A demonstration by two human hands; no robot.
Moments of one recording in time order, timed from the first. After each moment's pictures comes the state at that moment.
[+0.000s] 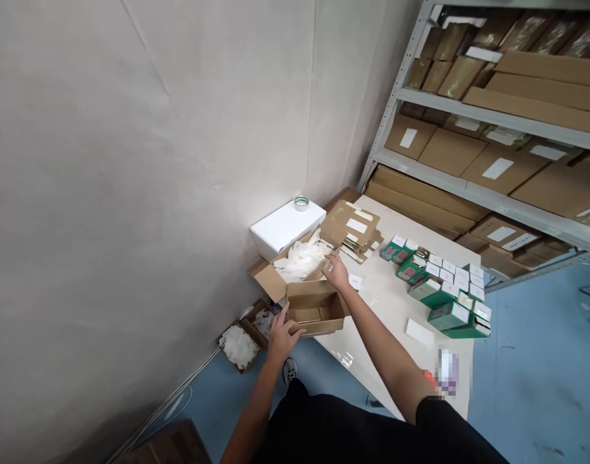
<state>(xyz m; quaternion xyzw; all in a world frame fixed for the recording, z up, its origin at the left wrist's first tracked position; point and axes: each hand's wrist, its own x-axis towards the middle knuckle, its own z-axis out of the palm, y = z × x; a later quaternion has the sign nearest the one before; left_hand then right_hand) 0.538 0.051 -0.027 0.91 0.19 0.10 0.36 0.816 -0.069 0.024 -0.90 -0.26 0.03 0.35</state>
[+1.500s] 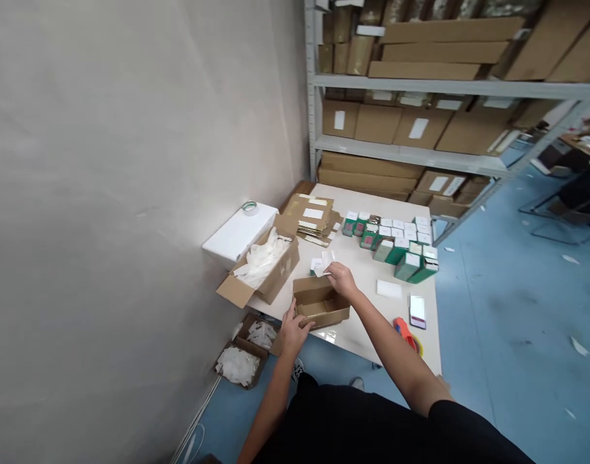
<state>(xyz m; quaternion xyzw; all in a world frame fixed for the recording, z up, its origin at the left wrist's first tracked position) 0.568 -0.065 -0.026 0.94 0.06 0.15 0.31 0.757 -0.260 0.045 -0.85 -0.34 -0.13 0.38</state>
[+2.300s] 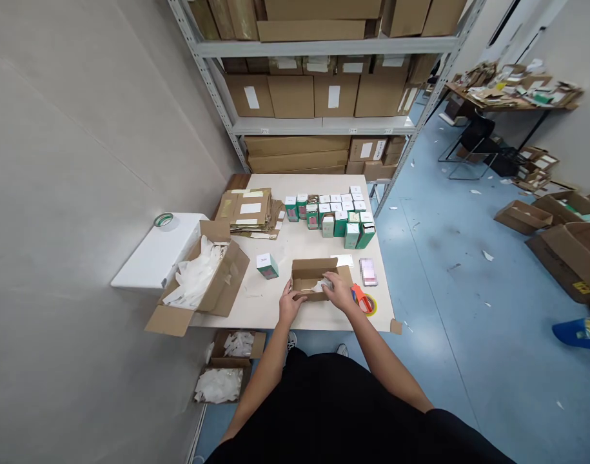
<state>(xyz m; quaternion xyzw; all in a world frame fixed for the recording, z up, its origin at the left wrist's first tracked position) 0.666 -0.192 -0.086 0.90 -0.03 -0.02 0.43 0.650 -0.425 -0.017 -0.88 -0.01 -0.04 0.47</state>
